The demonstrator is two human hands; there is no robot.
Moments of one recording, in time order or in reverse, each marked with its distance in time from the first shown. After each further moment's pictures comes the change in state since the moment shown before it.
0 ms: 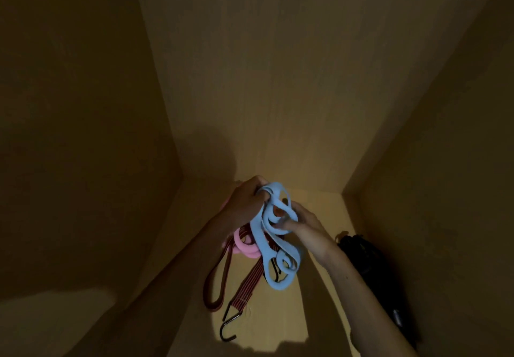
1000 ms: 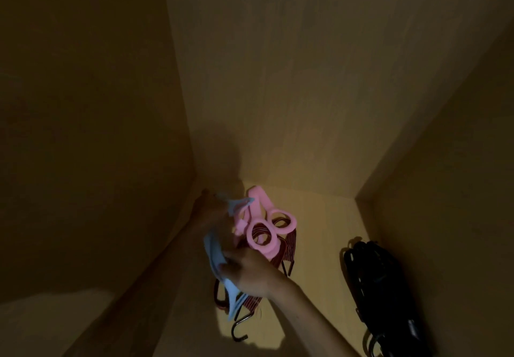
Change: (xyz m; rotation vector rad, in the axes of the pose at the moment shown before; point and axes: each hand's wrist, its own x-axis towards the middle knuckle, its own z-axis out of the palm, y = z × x) left_hand -0.009 -0.063 -0.053 0.305 0.359 -0.467; right_hand -0.022 0.013 0.105 -0.598 -0.443 -0.124
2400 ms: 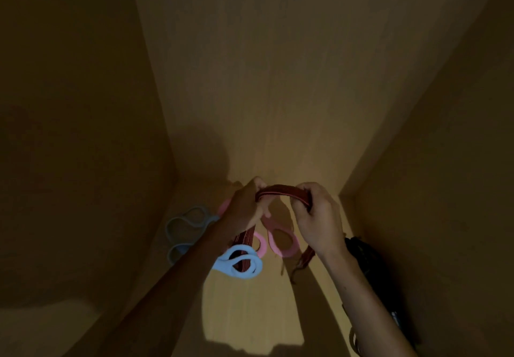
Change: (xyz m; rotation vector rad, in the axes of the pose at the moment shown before) left_hand -0.041 0.067 0.038 -0.314 -0.312 0.512; right_hand -0.040 0.023 -0.108 -0.172 0.949 -0.010
